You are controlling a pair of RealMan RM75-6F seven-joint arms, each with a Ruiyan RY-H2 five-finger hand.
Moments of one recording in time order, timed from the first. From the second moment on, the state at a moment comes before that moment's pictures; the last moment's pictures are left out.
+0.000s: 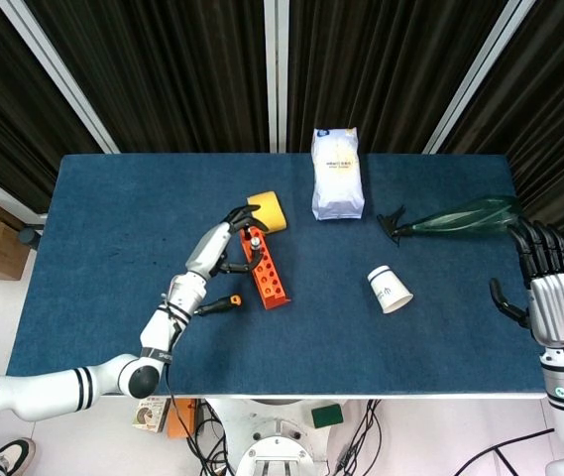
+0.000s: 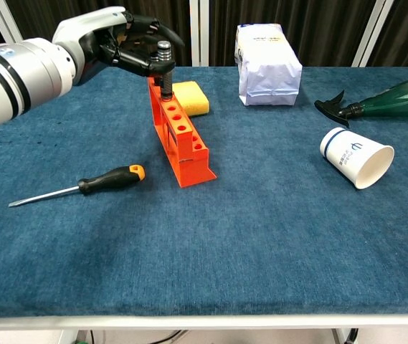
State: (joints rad) left arm -0.77 -1.64 -0.38 -1.54 1.04 0.95 -0.25; right arm 0.21 -1.21 0.17 -1.47 -1.59 1.63 0.11
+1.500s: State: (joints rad) left arm -0.66 -1.61 -0.10 -1.69 0.97 1.10 0.49; right arm 0.19 -1.18 0.17 -1.50 -1.62 1.67 0.13
